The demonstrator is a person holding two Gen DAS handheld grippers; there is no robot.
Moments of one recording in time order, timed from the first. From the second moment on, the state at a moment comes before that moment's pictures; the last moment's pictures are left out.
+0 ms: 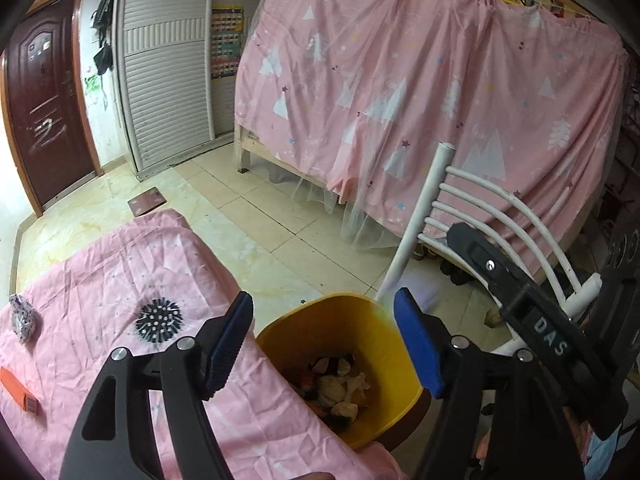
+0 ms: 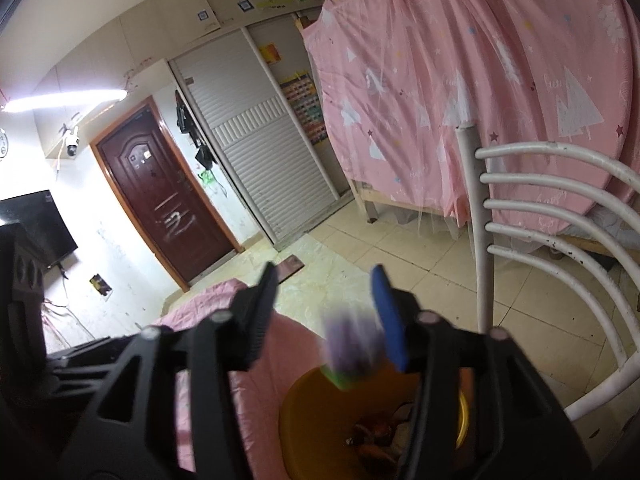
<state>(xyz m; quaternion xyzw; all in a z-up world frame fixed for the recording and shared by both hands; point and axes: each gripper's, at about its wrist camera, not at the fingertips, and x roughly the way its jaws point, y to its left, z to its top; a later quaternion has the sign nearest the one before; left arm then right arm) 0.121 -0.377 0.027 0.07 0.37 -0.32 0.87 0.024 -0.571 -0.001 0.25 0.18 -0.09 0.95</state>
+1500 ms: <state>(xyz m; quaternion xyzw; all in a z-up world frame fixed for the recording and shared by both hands) 0.191 -0.092 0.012 -0.03 0.40 -0.11 0.91 0.130 -0.364 0.012 0.13 0.25 0.07 0.96</state>
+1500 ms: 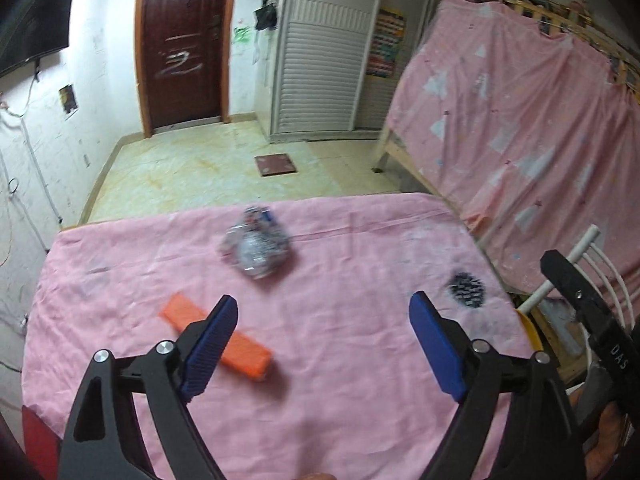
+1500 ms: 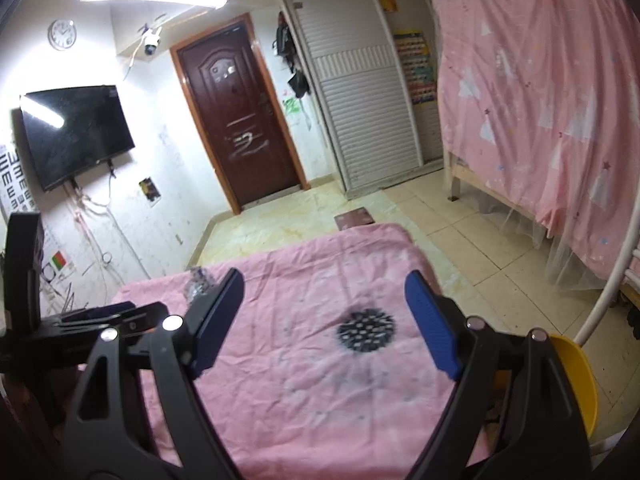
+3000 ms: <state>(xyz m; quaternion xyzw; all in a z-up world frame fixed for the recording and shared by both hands) 0.215 -0.045 -0.055 0.00 0.45 -0.10 0.89 0.267 -0.198 -0.022 -0.01 0.38 0.22 0.90</state>
